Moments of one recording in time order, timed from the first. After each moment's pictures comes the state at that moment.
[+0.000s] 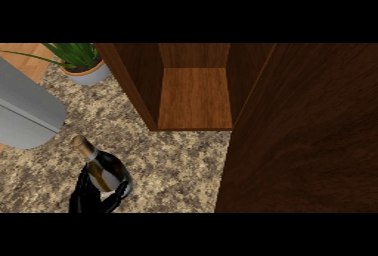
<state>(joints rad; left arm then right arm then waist) 0.11 0.02 0.06 -1.02 0.40 0.03 -0.71 -0.66 -0.28 0.03 -2.49 -0.07 -0.21 1.06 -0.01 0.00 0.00</state>
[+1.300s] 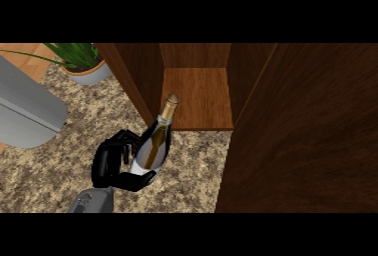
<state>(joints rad) -0.15 0.07 -0.10 -1.06 0.14 0.02 -0.76 -0.61 -0.28 0.01 -2.48 -0.08 -0.20 1.02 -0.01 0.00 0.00</state>
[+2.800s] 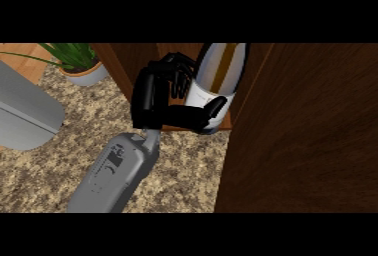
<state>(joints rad) -0.62 0.00 -0.31 -1.41 0.23 0.50 -0.05 -0.56 -0.26 -0.02 -2.47 -0.12 -0.15 1.00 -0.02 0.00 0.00</state>
